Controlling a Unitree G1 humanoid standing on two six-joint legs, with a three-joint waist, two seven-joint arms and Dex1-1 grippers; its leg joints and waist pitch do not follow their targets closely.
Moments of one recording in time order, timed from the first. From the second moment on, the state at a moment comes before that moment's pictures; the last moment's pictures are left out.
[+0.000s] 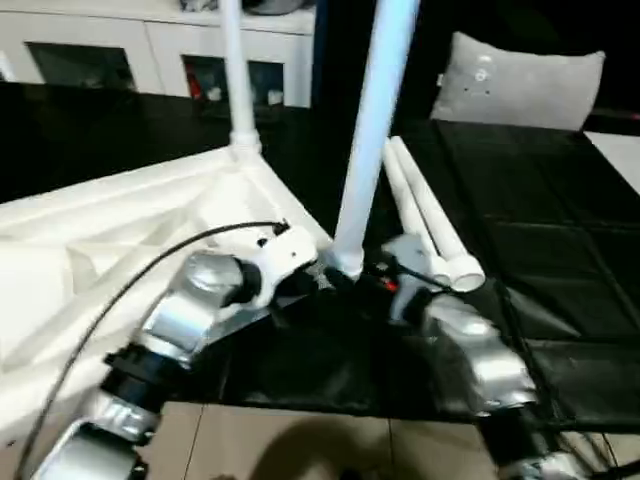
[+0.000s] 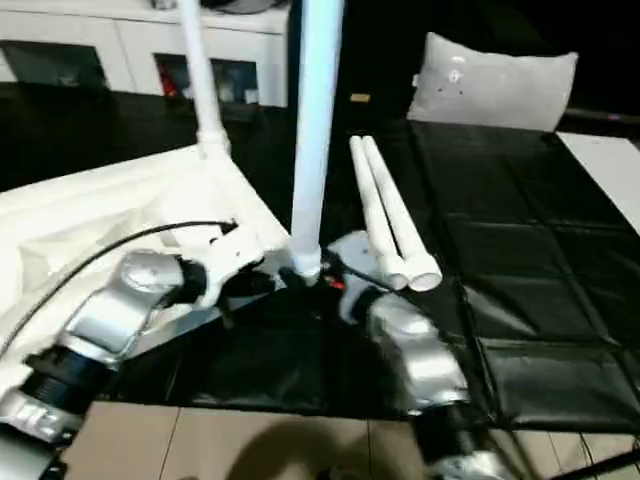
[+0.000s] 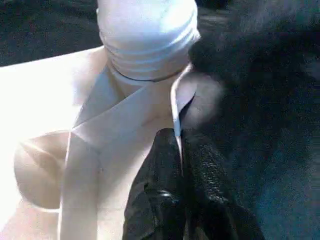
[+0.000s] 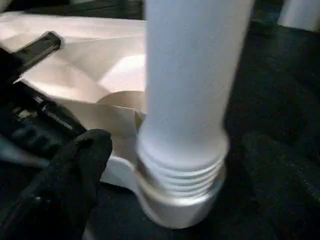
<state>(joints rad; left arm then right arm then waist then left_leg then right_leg) -0.53 0.40 -0.33 0.25 0.11 0.38 -0.99 -0.33 -0.17 0.10 0.29 0.14 0.14 0.69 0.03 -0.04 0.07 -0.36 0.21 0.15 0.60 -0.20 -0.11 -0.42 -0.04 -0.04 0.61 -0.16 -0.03</state>
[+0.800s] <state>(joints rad) -0.62 0.57 -0.44 0.40 0.05 -0.03 -1.44 -0.37 -0.36 0.26 0.27 0.20 0.16 1.18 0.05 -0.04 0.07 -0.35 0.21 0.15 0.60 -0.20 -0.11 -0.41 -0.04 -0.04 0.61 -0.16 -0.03</state>
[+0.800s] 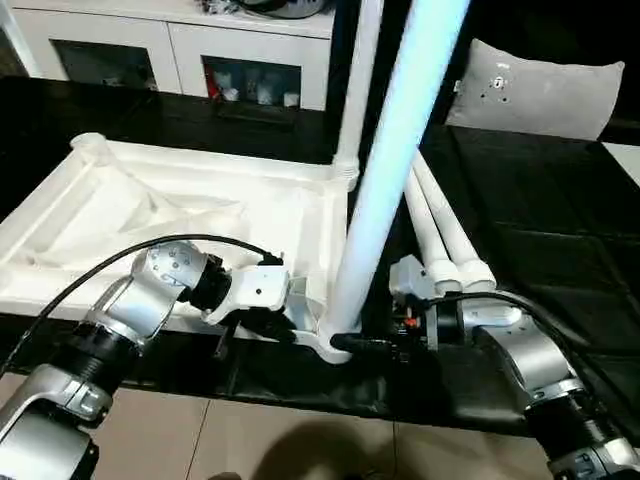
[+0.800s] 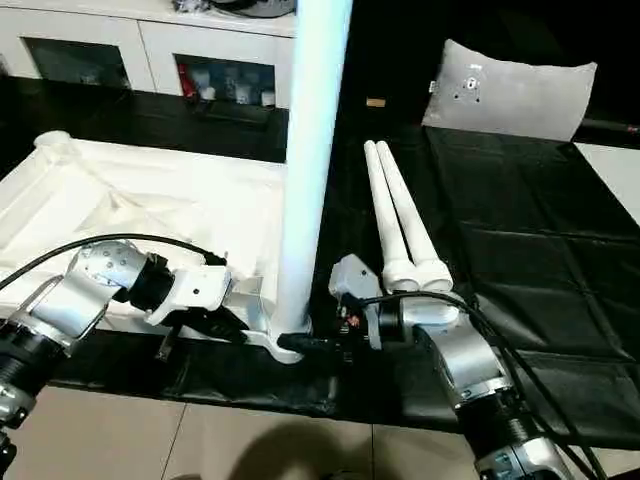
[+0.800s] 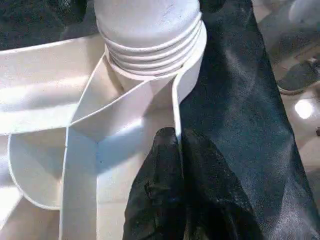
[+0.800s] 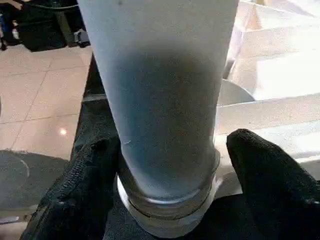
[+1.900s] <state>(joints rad) -0.55 0.24 -0.27 0.25 0.14 0.61 -0.84 -0.39 0.00 0.02 0.35 0.17 0.31 0.45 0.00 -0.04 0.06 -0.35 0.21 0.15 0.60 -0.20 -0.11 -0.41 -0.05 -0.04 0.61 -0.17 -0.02</state>
